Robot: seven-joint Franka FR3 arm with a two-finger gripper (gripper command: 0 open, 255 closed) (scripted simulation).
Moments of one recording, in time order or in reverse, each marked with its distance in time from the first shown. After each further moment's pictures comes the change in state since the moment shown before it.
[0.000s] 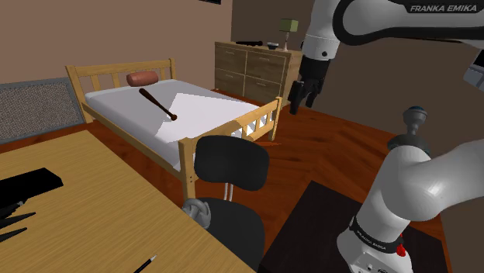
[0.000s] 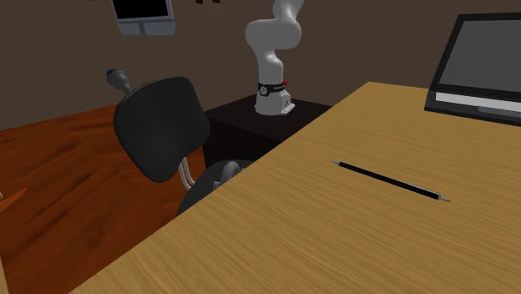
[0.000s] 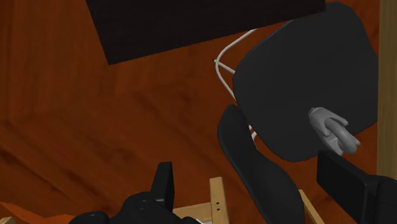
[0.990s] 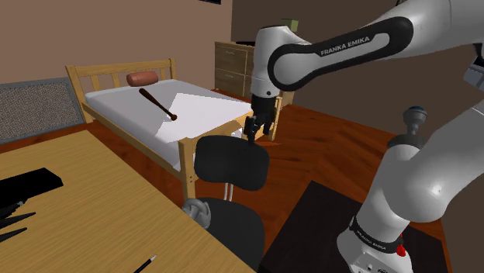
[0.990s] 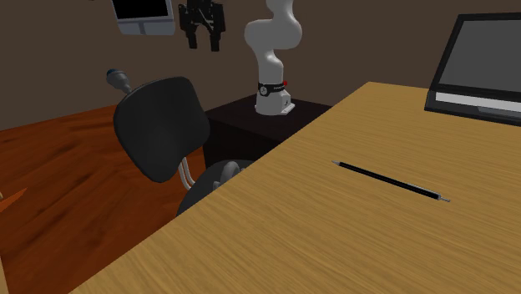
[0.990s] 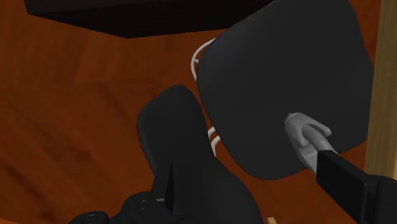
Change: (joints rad) arm 0.085 0.404 0.071 0.007 0.062 0.329 0.002
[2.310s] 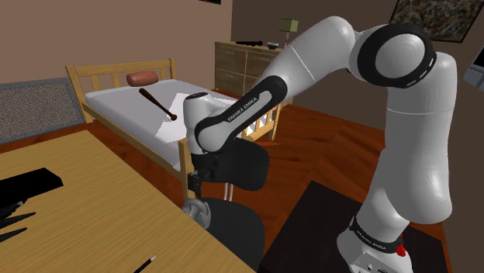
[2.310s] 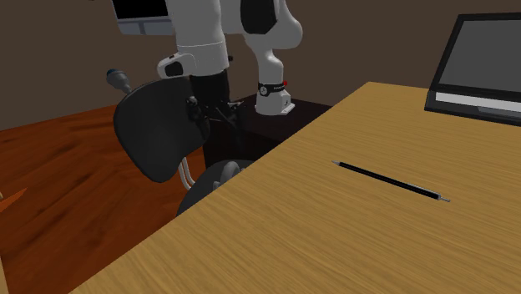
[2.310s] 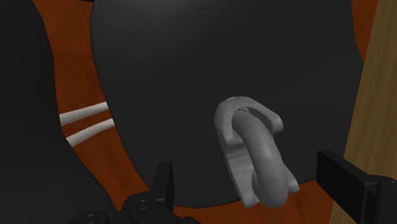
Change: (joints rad) arm 0.120 0.724 0.110 0.350 -0.014 0.275 0.019
